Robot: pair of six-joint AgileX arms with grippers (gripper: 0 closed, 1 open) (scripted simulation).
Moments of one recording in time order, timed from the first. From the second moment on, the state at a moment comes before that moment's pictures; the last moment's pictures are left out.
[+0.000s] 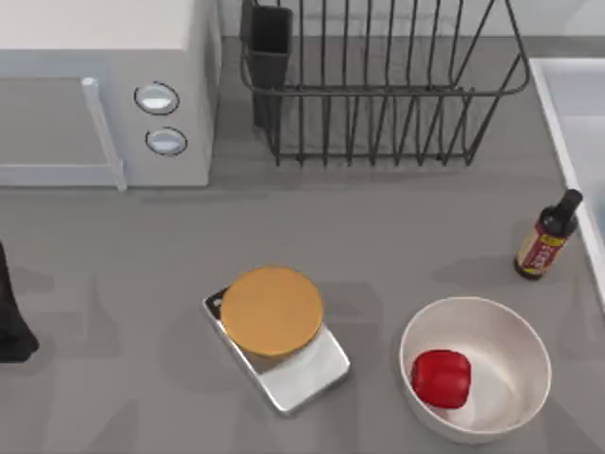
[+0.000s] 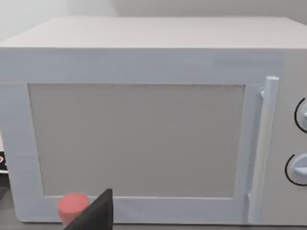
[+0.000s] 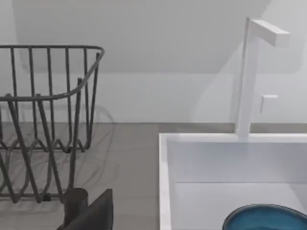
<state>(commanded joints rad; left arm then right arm) 0.00 0.00 0.00 0.00 0.00 0.00 0.00 0.00 0.00 0.00 0.00 0.00</state>
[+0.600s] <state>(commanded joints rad) 0.00 0.00 0.00 0.00 0.00 0.00 -0.07 0.27 0.23 -0.14 0.00 -0.05</state>
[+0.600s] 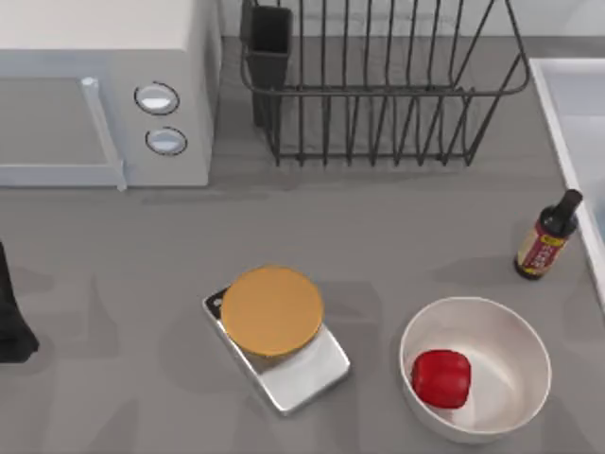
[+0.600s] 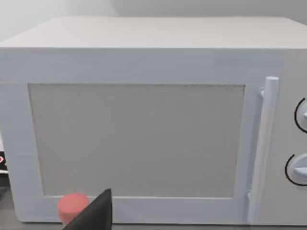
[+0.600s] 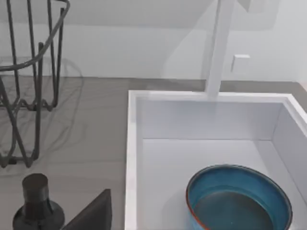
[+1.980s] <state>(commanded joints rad) 0.00 0.00 0.00 0.00 0.00 0.00 -0.26 1.47 1.26 -0.74 -0.04 -0.21</state>
